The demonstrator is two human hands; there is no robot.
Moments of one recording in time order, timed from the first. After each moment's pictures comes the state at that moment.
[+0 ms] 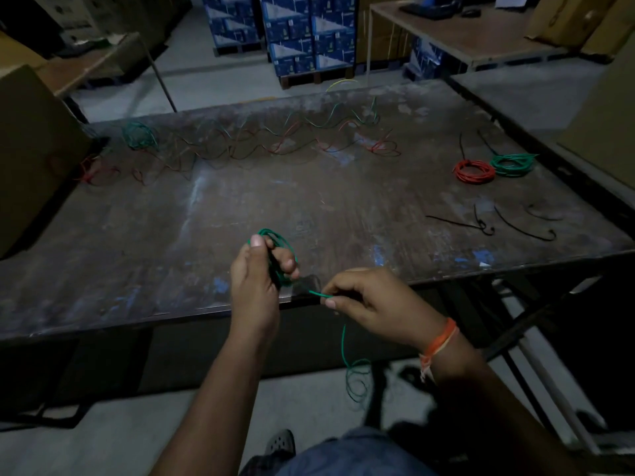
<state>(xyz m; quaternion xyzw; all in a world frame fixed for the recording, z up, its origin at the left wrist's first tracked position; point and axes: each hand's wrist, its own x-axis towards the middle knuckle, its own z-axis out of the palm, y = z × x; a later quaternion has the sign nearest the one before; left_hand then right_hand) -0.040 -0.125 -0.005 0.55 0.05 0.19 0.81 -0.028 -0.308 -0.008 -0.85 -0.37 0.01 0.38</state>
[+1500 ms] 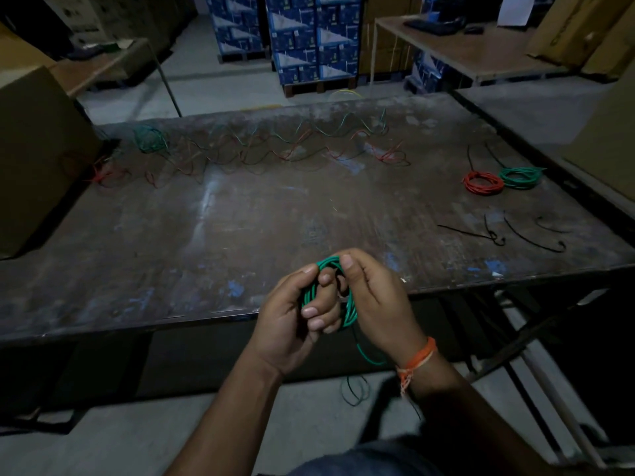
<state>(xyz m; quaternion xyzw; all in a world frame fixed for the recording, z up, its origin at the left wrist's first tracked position) -0.072 -0.117 0.005 0.34 -0.06 -0.18 0.92 -0.046 -0.255 -0.004 -0.79 -0.18 -0.11 0.57</state>
